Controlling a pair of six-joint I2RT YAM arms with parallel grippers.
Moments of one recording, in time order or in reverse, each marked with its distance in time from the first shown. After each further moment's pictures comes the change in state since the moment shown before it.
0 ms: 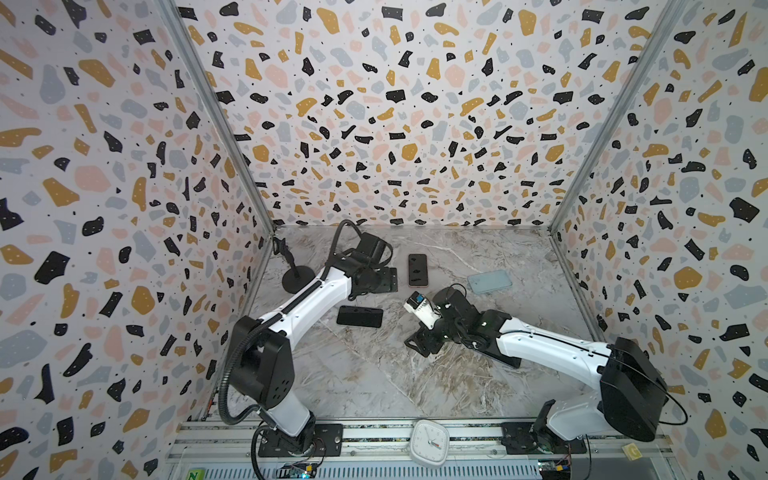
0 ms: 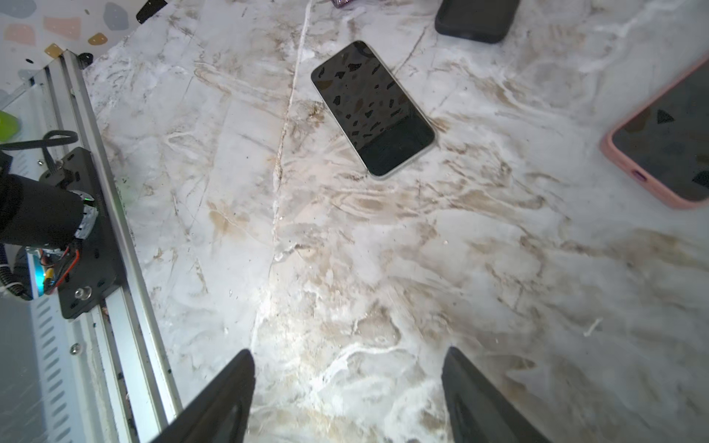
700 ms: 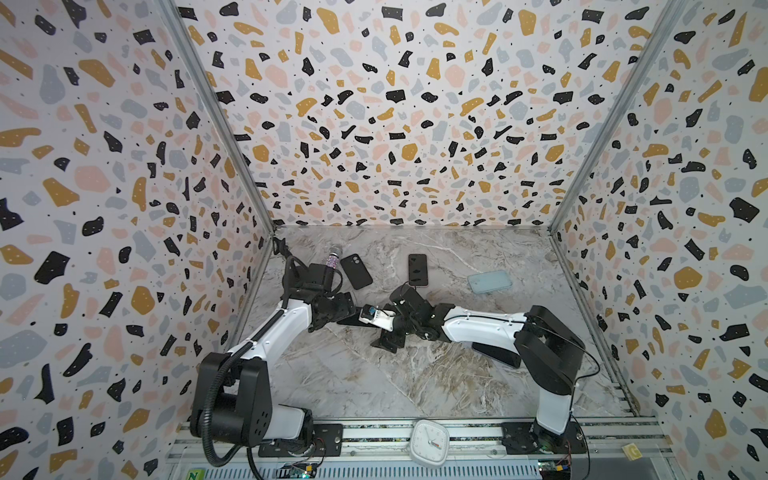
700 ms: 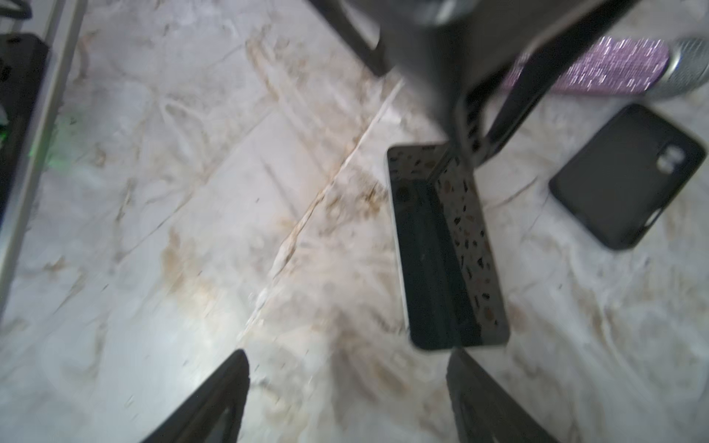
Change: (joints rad) left arm 0.290 -0.205 -0.425 0.121 0.096 -0.051; right arm 0.063 0.459 0.326 0.186 -0.086 -0.452
